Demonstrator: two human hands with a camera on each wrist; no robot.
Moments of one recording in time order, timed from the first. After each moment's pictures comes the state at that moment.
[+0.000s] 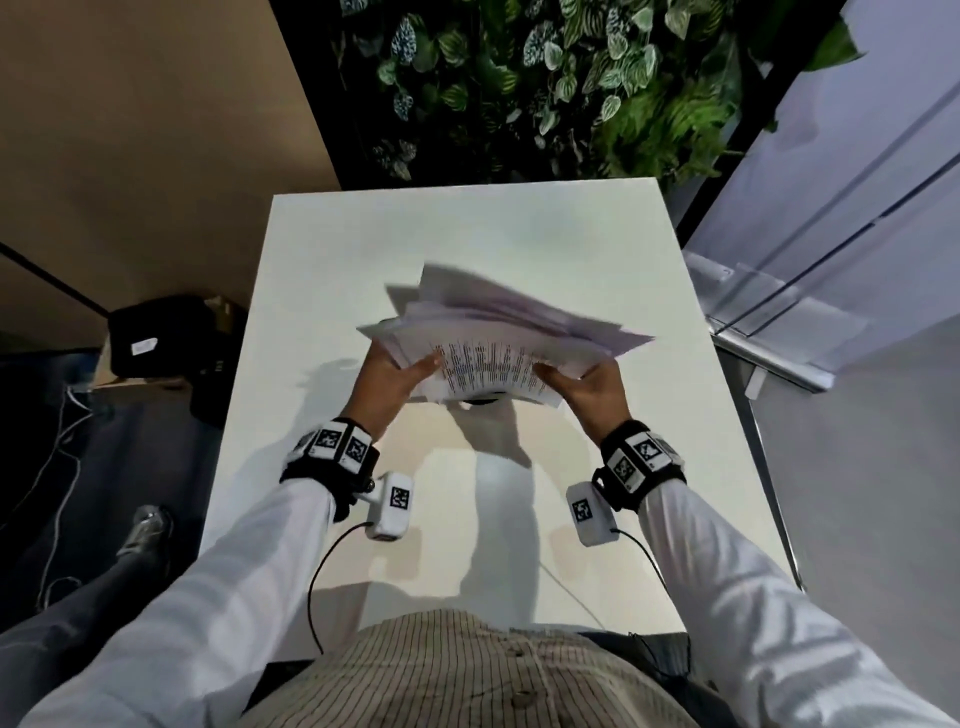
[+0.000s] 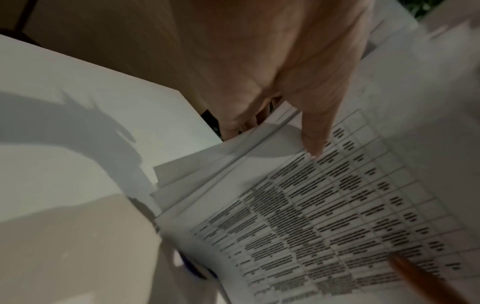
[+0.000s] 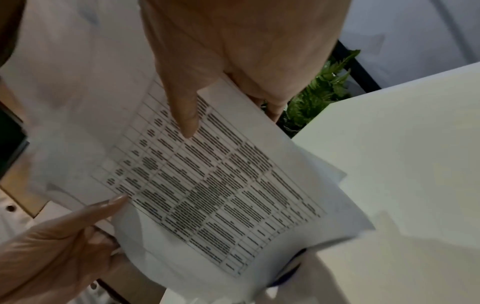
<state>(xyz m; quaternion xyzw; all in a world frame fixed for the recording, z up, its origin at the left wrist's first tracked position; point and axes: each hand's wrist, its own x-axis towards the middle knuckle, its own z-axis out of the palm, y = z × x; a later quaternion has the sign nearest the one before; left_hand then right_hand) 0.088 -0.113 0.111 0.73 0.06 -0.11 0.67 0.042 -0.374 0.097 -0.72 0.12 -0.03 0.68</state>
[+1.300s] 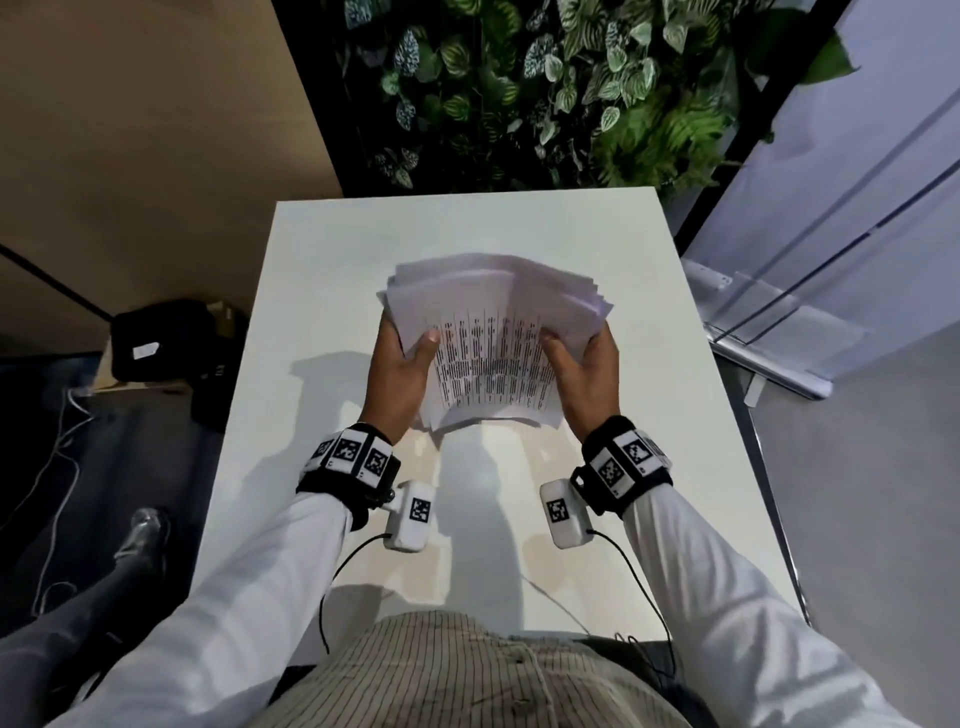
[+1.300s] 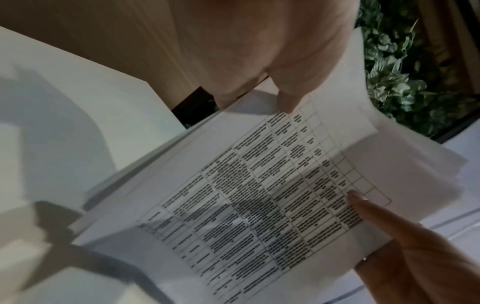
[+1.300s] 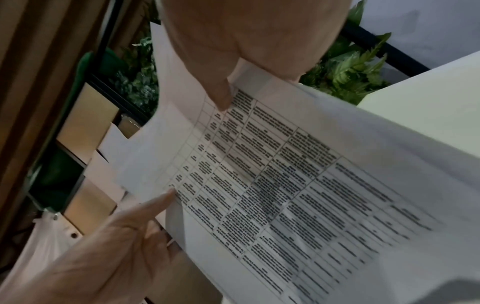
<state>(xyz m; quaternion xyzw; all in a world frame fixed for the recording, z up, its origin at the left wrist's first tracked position) 0.082 -0.136 0.132 0.76 0.04 0.00 0.65 0.057 -0.353 0.115 -0.73 0.10 -0.15 0.66</state>
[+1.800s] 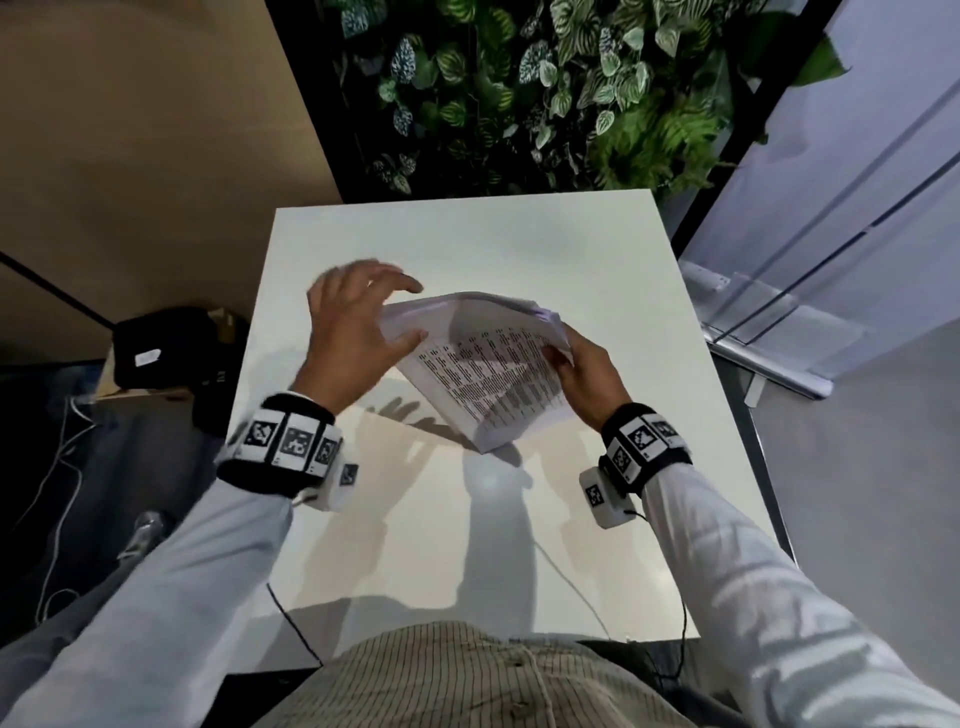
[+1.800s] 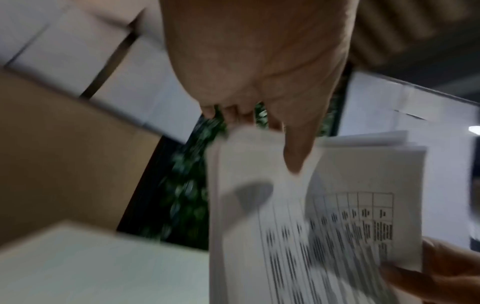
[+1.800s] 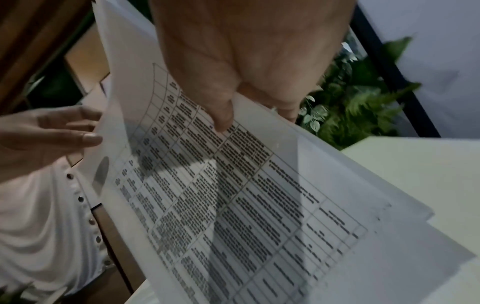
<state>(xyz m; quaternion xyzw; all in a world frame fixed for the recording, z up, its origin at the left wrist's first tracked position) 0.099 -0.094 0.198 0.94 -0.17 0.11 0.27 0.058 -0.380 0.123 -0.88 -0.02 -0.02 0.47</state>
